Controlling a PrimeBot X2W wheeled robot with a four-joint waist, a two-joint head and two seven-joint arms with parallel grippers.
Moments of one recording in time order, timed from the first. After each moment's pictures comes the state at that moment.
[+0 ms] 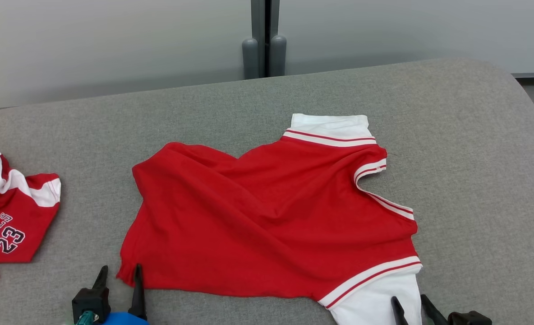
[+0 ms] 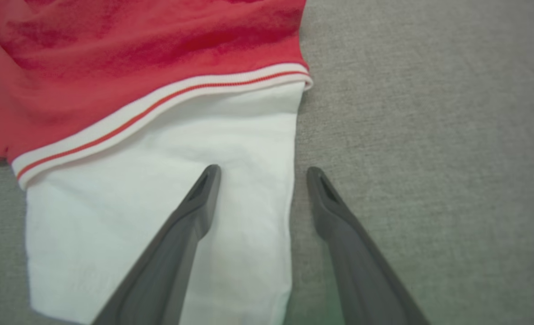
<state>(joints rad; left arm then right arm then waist) -0.08 0.11 0.02 0.62 -0.05 -0.07 -0.26 0.03 -0.07 0.12 0.54 0.23 0.13 -0.27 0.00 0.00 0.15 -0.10</state>
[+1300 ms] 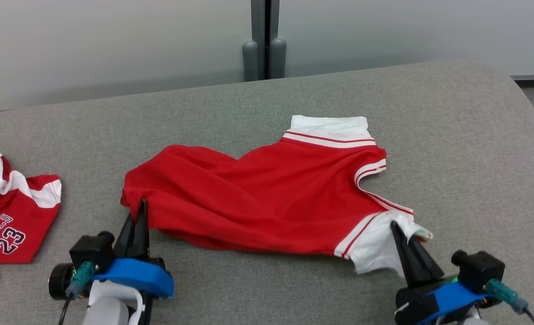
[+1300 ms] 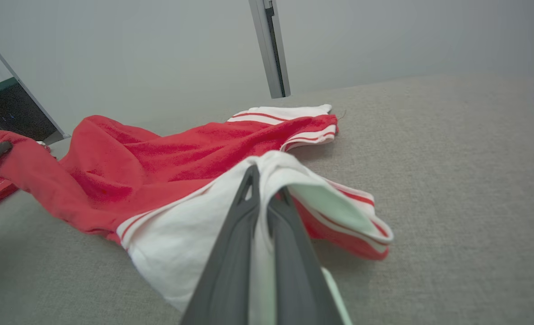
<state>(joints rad) -0.20 0.07 -0.04 0.50 -0.18 -0.13 -0.26 -0.07 -0.14 0.22 0.30 0.36 0.13 -0.26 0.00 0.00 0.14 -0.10</state>
